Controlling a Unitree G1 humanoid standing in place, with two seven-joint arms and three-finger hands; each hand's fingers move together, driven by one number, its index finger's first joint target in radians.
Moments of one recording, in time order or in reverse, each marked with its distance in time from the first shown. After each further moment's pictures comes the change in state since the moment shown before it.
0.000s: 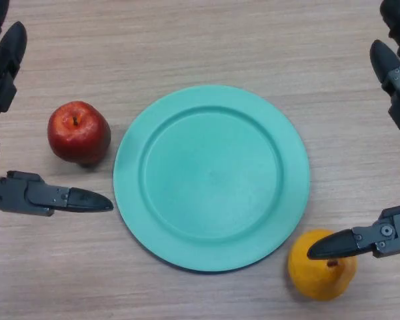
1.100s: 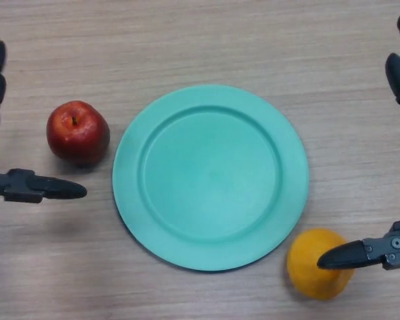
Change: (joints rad) left arm -0.198 0.086 -0.095 0.830 0.290 -0.367 0.076; right arm 0.099 0.010 -0.020 -0.001 0.000 -0.065 -0.009
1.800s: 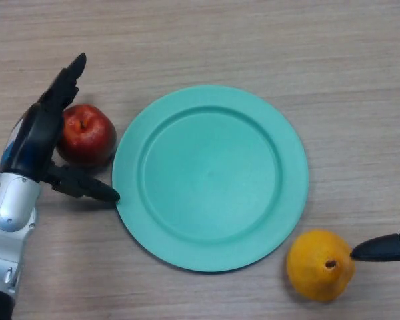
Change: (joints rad) left arm -0.169 -0.017 -0.150 0.355 0.258 -0.237 0.068; right arm 0.024 -0.015 -0.149 0.000 0.083 -0.041 0.010
